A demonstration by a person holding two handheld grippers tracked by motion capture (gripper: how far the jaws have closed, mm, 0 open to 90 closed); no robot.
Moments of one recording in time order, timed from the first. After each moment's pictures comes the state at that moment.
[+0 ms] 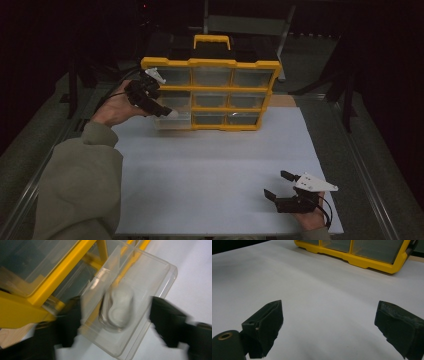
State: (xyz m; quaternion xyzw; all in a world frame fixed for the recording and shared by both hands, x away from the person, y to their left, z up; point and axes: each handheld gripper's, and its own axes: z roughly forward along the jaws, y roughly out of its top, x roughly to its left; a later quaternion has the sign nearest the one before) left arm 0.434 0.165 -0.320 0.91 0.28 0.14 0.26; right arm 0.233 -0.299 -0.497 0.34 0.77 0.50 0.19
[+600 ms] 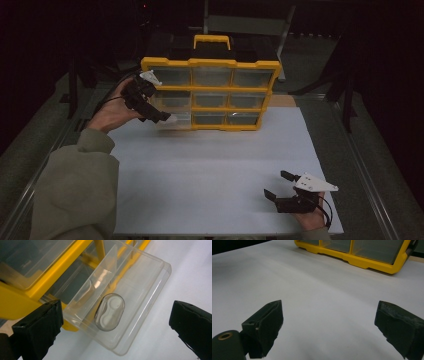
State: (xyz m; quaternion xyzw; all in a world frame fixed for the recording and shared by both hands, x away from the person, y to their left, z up) left arm 0.420 0.175 -0.322 0.90 0.28 0.15 0.30; right arm 0.232 -0.299 -0.496 0.34 0.77 0.50 0.19
